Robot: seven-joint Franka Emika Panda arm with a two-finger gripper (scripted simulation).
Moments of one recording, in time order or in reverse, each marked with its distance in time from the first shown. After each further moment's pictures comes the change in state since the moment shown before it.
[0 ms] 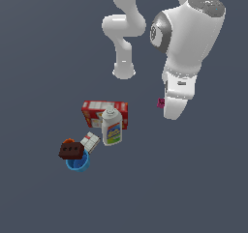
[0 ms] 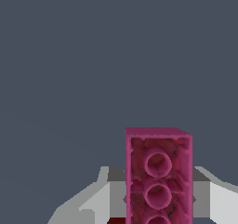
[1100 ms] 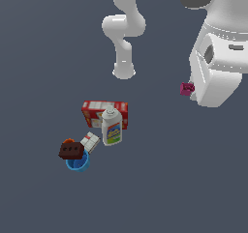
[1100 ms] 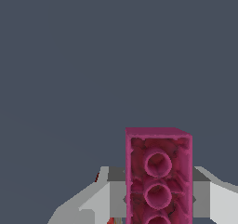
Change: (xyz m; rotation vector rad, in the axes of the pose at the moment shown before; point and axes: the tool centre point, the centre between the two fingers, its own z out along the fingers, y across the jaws) arm 0.044 0.033 -0.107 0.000 -0.002 0.002
